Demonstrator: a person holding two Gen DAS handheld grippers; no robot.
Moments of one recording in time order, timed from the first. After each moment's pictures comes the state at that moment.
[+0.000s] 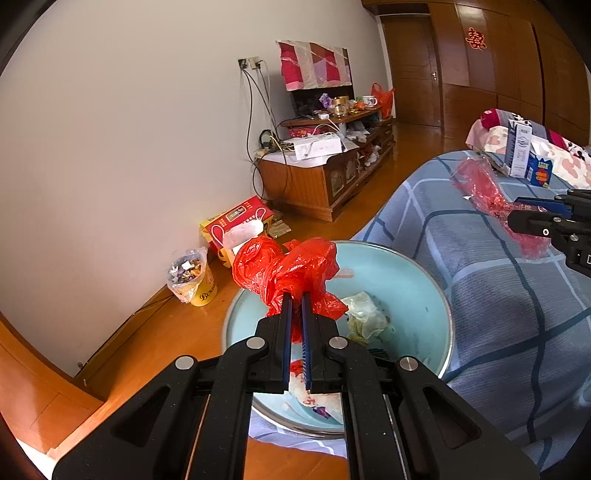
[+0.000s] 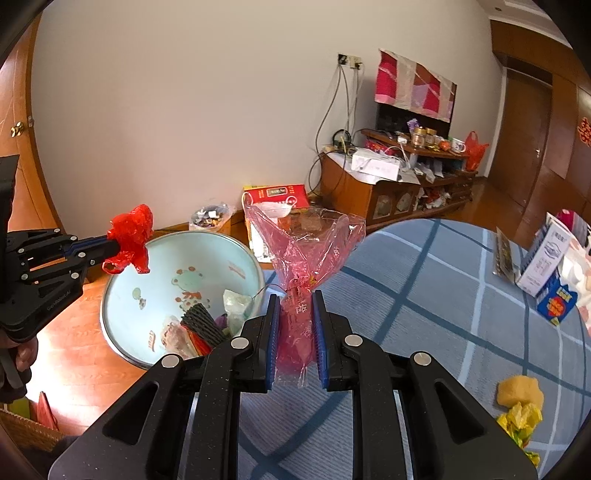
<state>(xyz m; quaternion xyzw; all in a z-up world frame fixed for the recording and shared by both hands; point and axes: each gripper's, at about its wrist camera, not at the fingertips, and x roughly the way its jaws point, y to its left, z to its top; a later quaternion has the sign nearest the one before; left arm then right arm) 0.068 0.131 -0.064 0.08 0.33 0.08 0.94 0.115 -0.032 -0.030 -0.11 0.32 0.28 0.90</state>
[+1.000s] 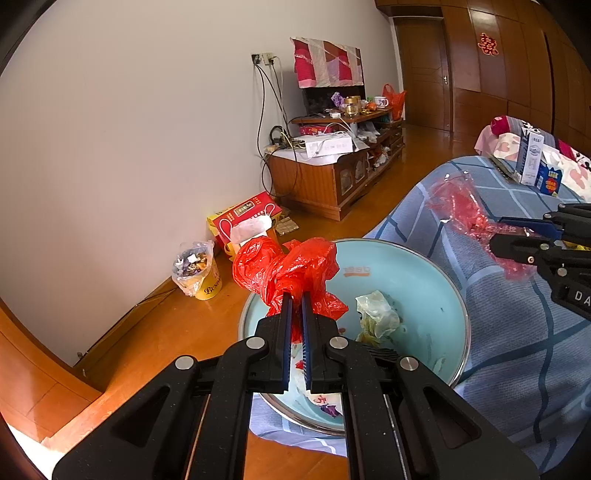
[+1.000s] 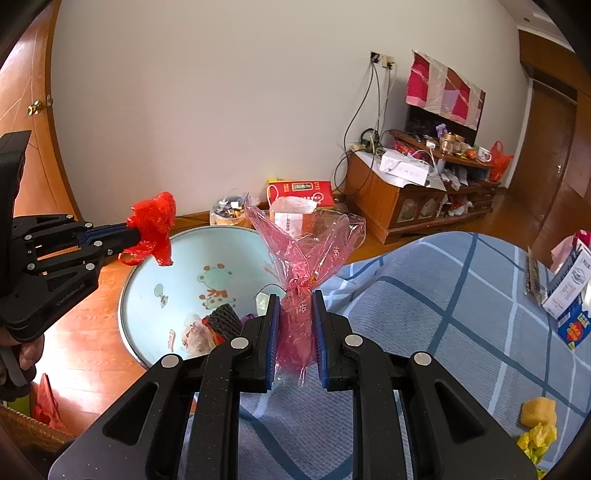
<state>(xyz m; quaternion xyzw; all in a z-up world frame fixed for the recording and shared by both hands) 0.067 0.148 -0.066 0.06 0.34 0.10 0.94 0.111 0.015 -0.038 -0.14 0.33 0.32 0.88</state>
